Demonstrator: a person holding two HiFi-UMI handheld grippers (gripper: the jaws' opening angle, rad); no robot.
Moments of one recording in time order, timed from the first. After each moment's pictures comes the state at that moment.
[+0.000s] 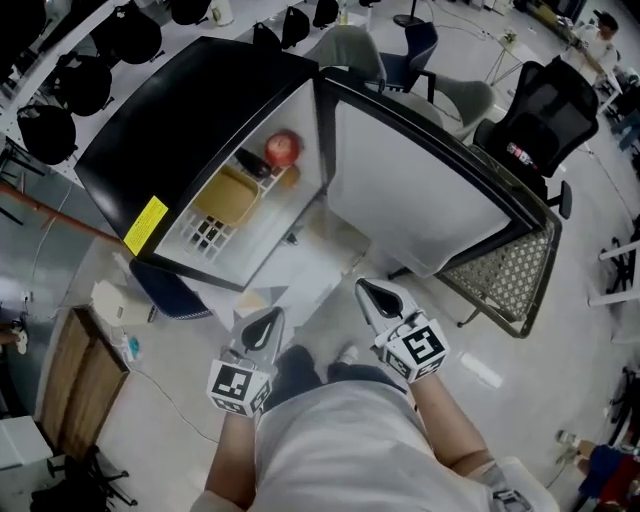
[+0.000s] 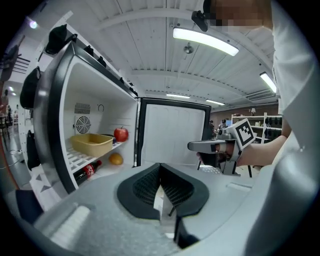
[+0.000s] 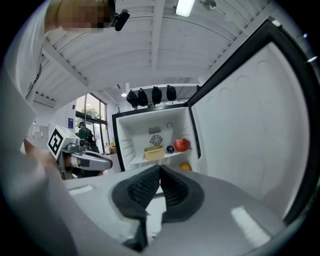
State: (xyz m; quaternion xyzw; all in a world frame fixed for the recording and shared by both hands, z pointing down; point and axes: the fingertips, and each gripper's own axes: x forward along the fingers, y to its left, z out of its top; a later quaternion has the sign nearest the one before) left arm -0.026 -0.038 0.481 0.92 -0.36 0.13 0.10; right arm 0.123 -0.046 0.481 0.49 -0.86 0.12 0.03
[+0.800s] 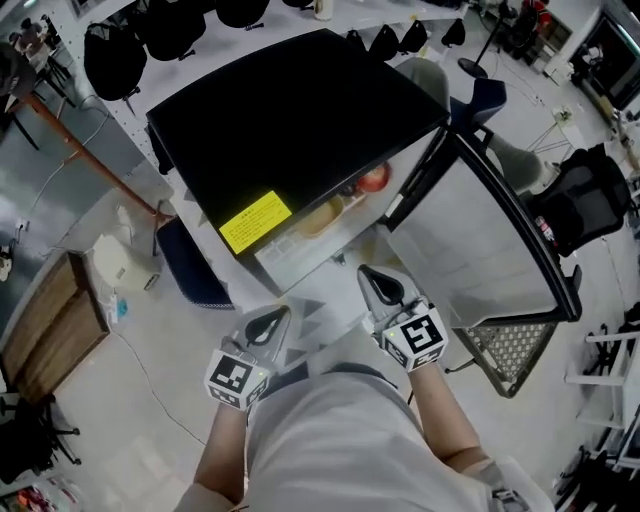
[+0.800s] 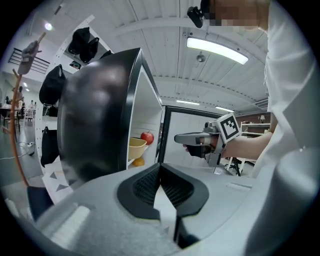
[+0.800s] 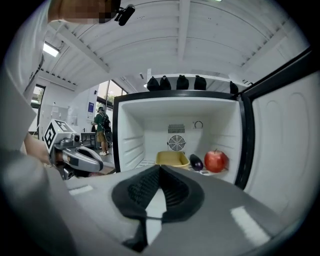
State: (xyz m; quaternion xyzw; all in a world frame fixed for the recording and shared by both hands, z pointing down) left arm -0.133 -0.087 0.481 0.90 -0.40 0.09 0.12; right arm -0.005 -0.155 0.457 0.39 -0.91 0.05 0.10
